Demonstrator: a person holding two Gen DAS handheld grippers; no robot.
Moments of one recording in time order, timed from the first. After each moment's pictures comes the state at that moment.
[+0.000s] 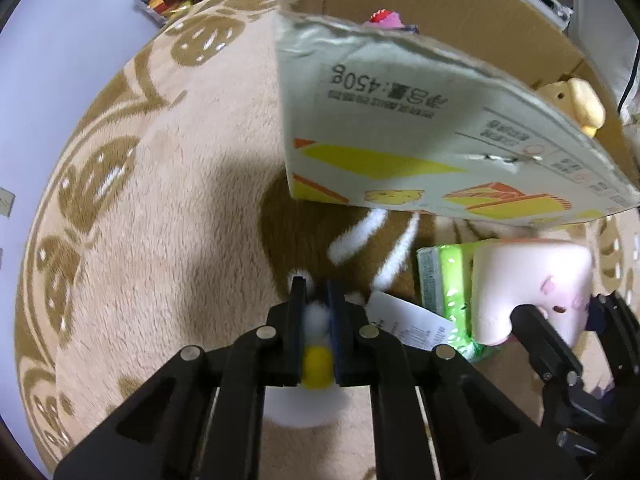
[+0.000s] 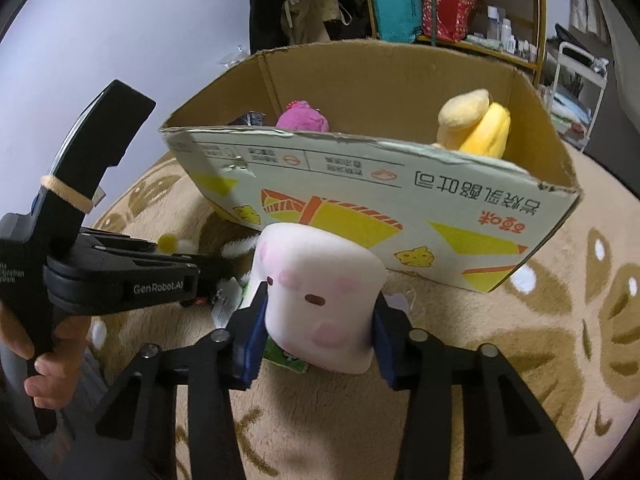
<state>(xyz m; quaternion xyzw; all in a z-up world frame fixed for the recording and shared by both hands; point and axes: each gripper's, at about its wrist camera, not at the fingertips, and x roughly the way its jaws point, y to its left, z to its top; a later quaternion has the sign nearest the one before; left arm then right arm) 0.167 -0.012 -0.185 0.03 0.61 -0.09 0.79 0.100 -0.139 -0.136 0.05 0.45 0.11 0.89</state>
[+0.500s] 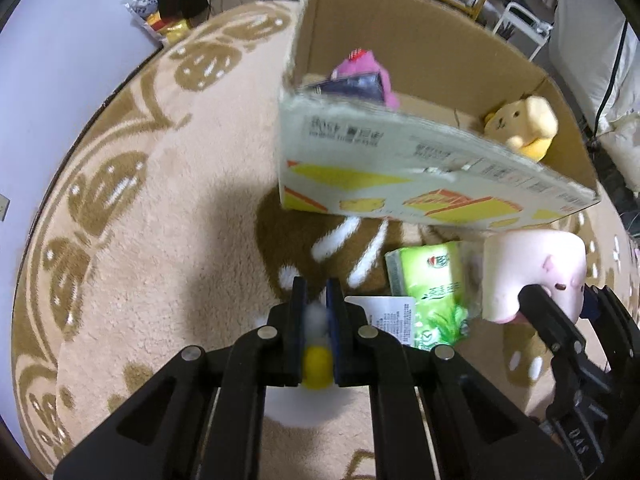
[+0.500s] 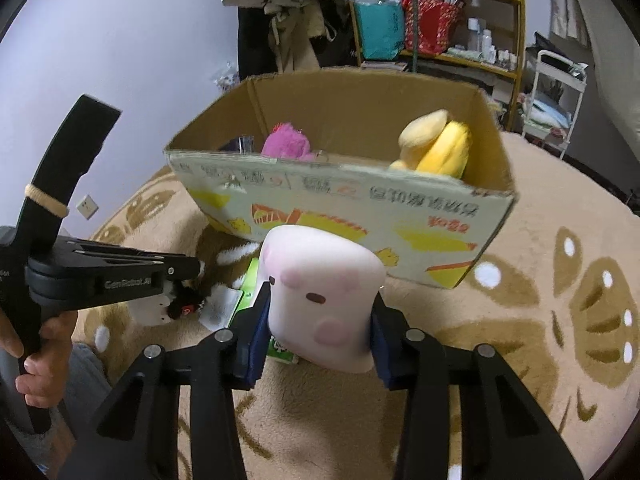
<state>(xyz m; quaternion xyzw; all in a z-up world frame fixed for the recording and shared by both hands) 0.144 0.001 -0.148 0.01 0.57 -0.11 0.81 0.082 -0.159 -0.112 0.07 0.42 0.08 0.90</state>
